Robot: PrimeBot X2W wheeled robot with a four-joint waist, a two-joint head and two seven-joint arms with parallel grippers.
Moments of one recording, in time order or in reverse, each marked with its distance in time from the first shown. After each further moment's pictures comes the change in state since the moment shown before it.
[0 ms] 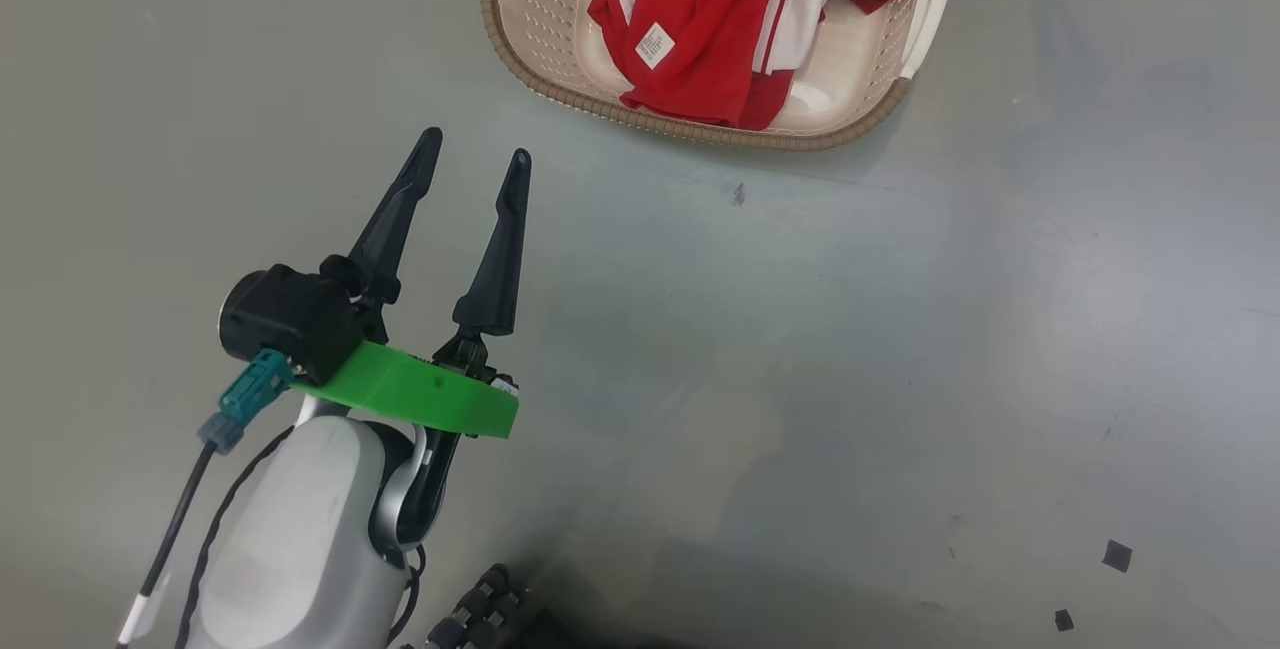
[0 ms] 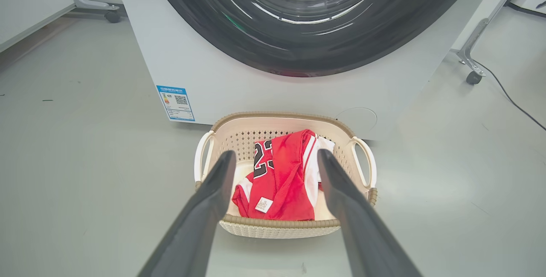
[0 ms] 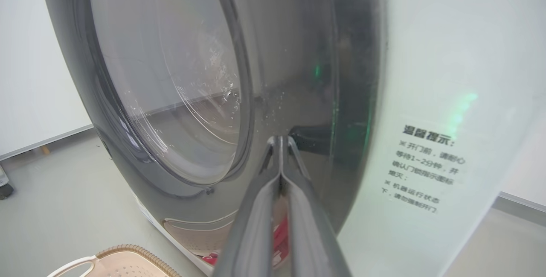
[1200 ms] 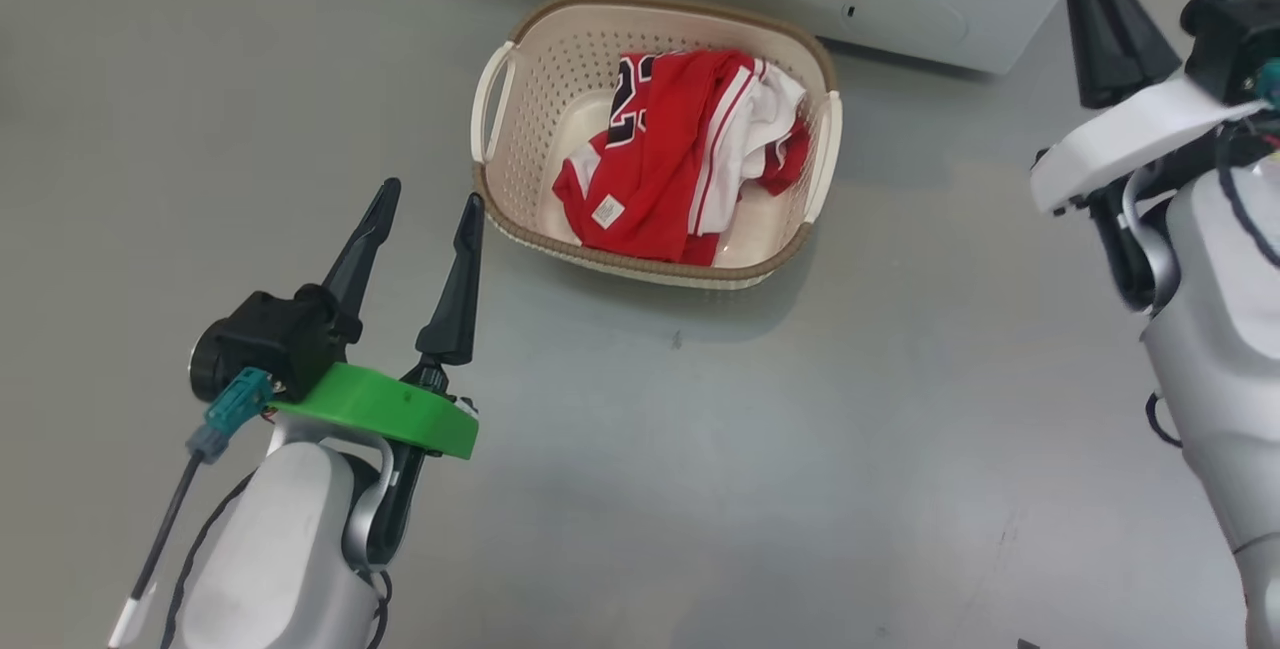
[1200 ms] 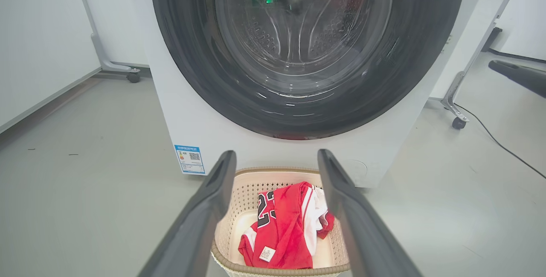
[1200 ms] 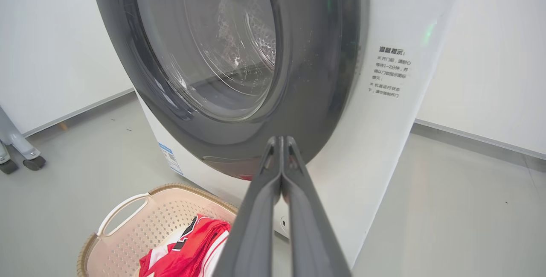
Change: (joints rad) left arm 0.025 -0.004 0.063 0.110 0.042 -0.001 0.000; right arm 0.393 0.104 0.027 0.134 0.047 0.002 -0.132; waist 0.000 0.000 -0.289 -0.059
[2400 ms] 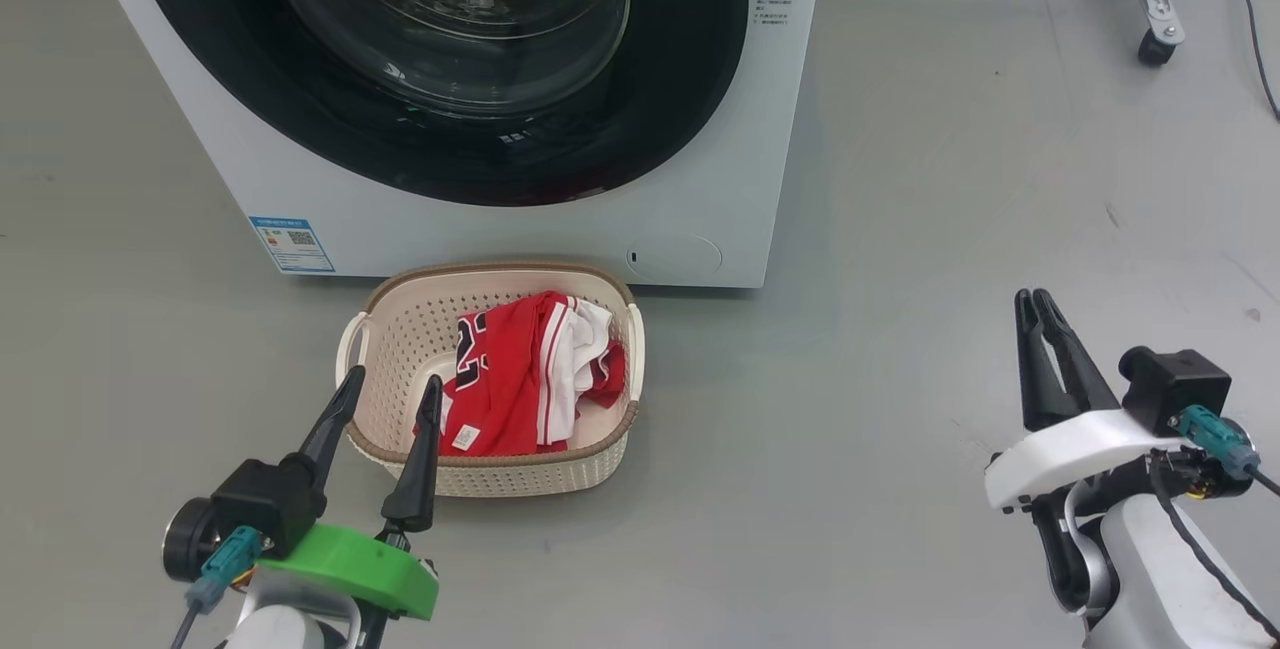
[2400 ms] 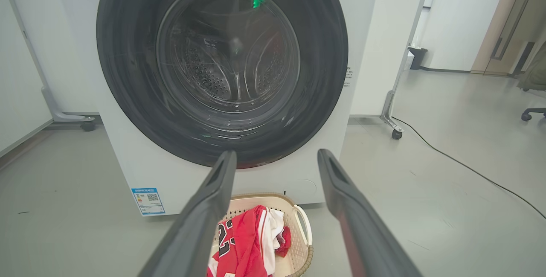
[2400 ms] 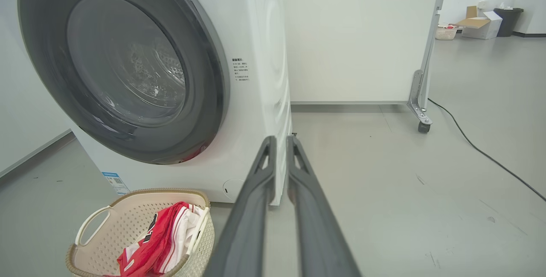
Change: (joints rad) left arm 0.270 0.048 0.059 -0.013 0.054 0.000 0.000; right arm 0.564 0.106 -0.116 -0.216 0.069 -0.082 -0.009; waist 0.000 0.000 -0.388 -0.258
